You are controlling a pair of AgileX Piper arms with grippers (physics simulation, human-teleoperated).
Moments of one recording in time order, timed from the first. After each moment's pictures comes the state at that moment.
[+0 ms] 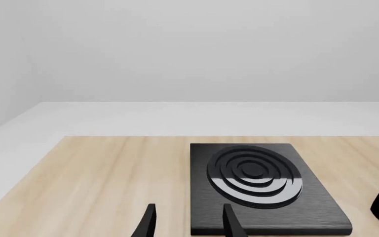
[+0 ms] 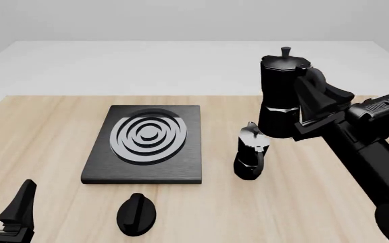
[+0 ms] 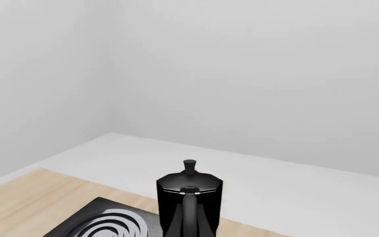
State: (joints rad) left arm 0.00 0.01 0.00 0.00 0.00; right arm 0.39 0.99 -0.44 -0.73 -0.02
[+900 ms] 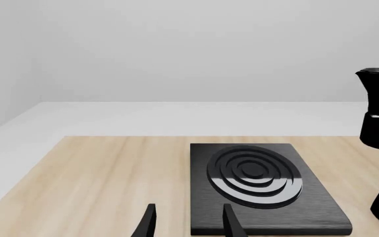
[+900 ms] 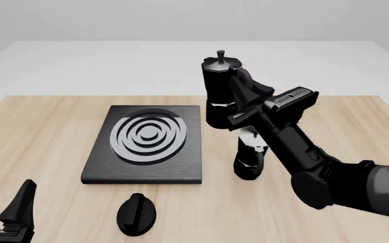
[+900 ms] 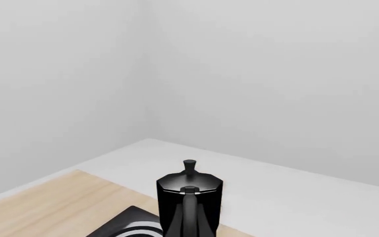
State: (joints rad) left arm 0.00 0.01 0.00 0.00 0.00; right arm 0.55 1.50 -0.63 -1.08 0.00
